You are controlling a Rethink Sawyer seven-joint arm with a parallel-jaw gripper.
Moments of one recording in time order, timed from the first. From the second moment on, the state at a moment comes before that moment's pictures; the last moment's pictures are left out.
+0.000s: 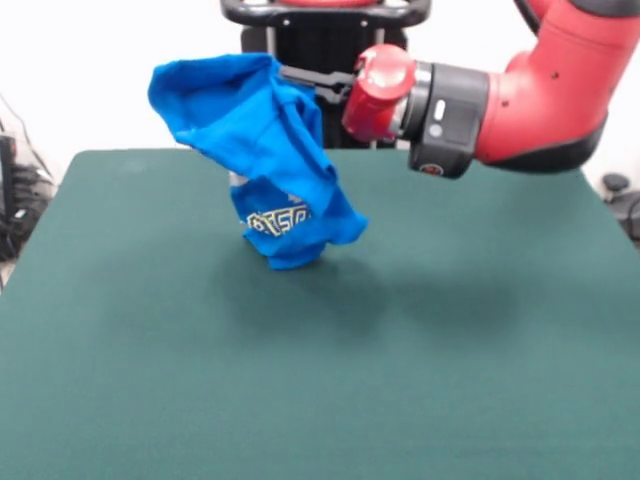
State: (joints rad) arm 0.57 0.91 -2.00 1.42 0.82 1.03 4.18
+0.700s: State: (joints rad) arm 0.71 0.74 -1.77 1.40 0.81 0.94 4.14
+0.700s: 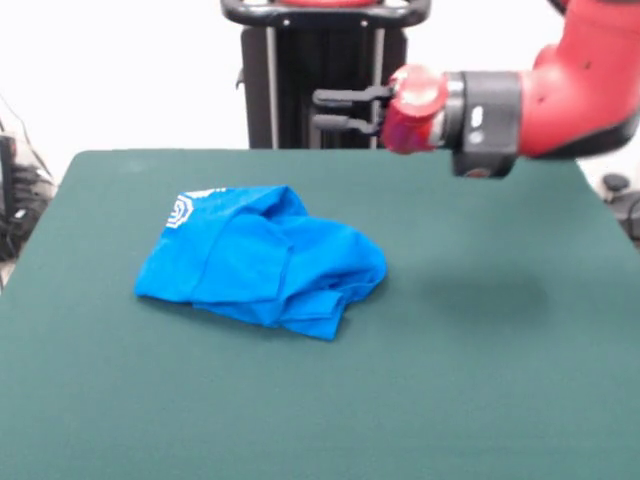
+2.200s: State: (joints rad) arm 0.11 -0.53 -0.52 1.53 -0.08 0.33 3.12
